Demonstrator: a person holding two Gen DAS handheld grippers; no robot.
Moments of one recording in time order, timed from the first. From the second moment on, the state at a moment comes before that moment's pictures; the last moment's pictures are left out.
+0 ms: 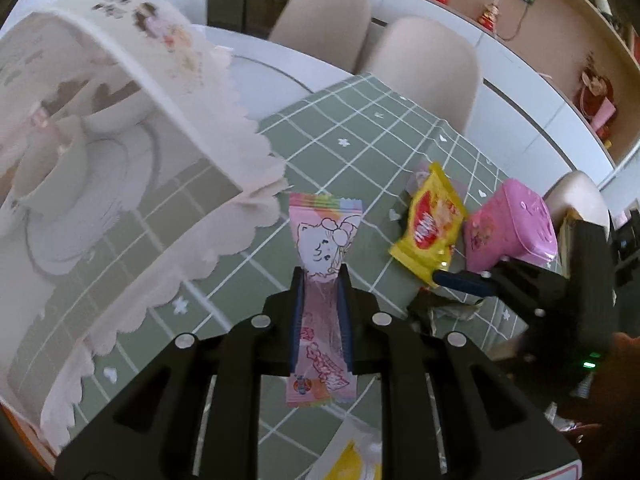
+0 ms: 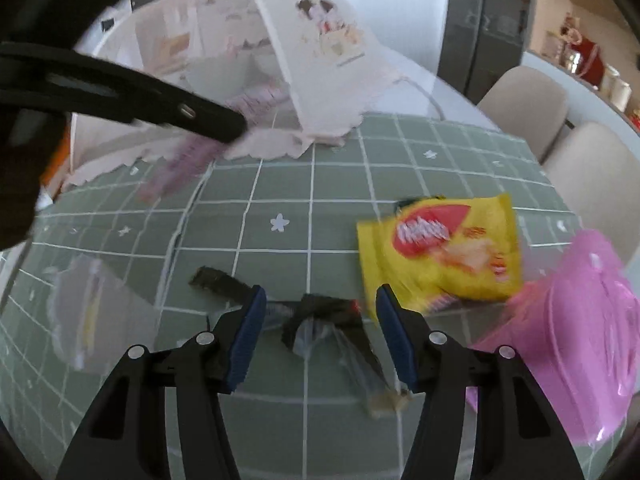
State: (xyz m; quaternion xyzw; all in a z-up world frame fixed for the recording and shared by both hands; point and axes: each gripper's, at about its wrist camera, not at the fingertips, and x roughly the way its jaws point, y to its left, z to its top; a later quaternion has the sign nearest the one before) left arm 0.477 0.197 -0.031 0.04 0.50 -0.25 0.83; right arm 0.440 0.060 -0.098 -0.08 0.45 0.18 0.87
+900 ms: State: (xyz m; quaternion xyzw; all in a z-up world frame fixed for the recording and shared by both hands) left arm 0.355 0.085 0.043 0.04 0.45 -0.28 0.85; right arm 0.255 -0.126 0.021 0.05 0.37 0.10 0.92
